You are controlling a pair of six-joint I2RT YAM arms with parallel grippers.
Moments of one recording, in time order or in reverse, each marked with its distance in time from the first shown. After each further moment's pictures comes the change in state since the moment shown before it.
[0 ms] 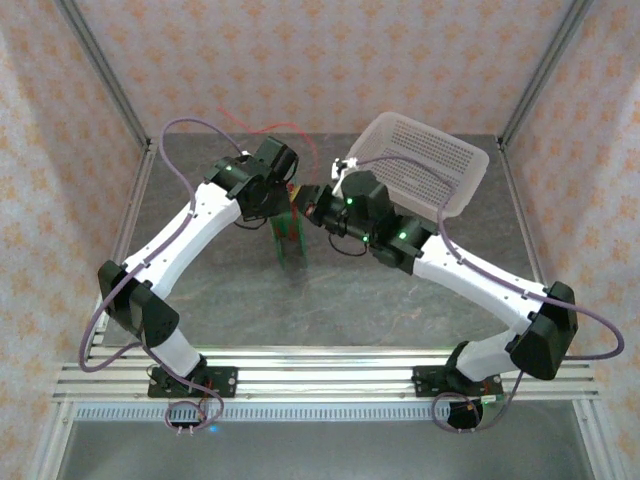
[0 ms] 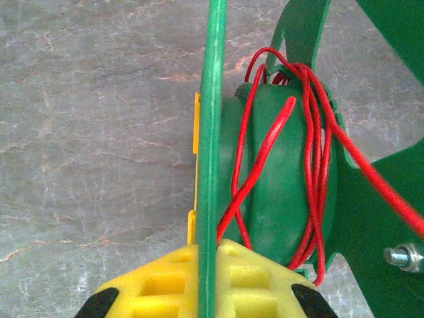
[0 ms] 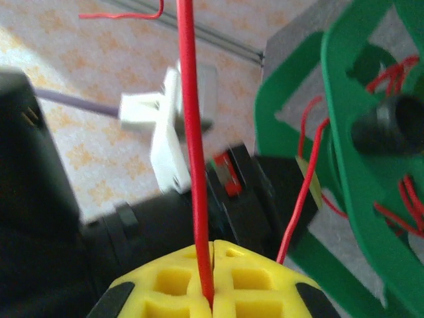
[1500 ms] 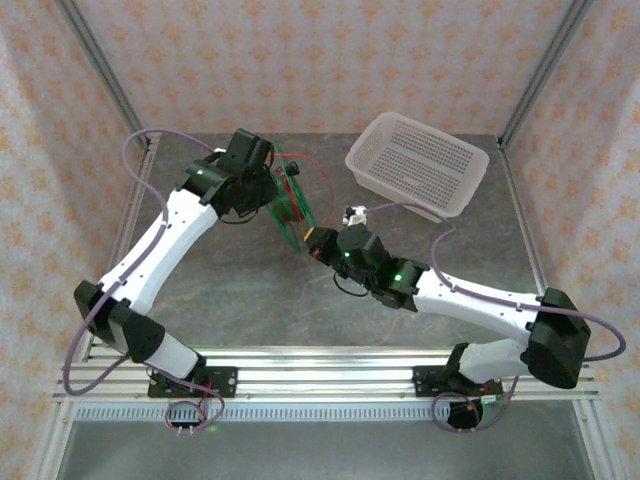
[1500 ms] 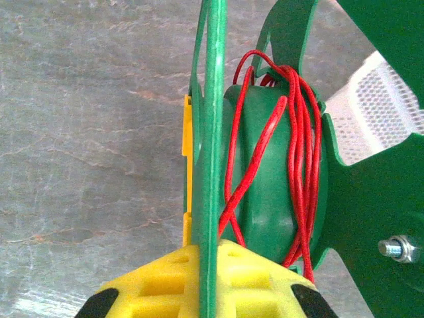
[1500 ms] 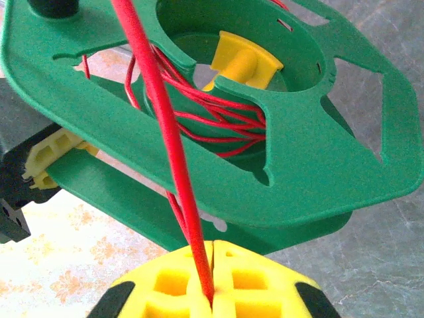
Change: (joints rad) left arm 0.070 -0.130 -0.044 0.124 0.109 -0.178; right arm 0.105 -0.106 -0.357 0.165 0.268 0.038
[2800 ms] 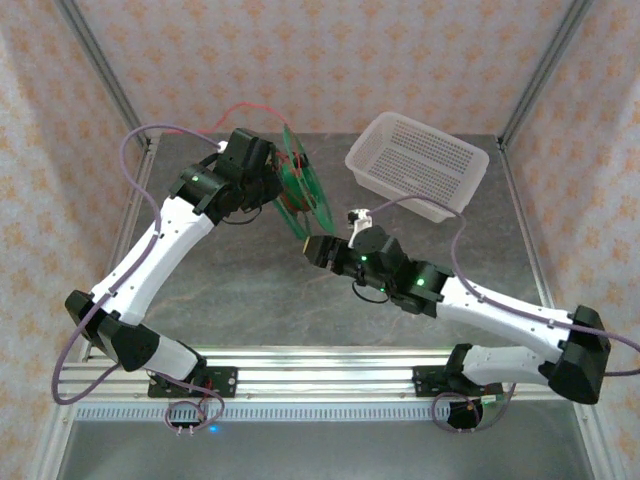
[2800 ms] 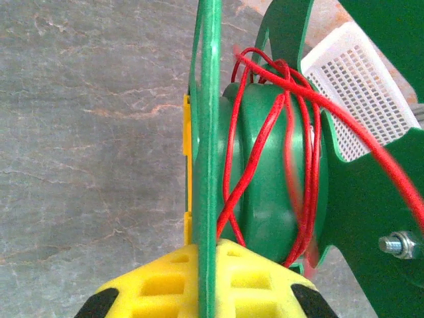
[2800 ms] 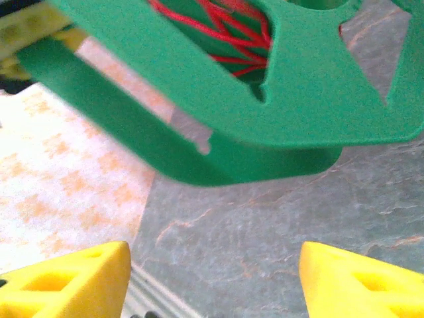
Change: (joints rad) left arm -0.055 -0.031 0.019 0.056 -0.011 0.044; right arm 0.000 -0.156 -0.003 -0.197 -0.122 -0.251
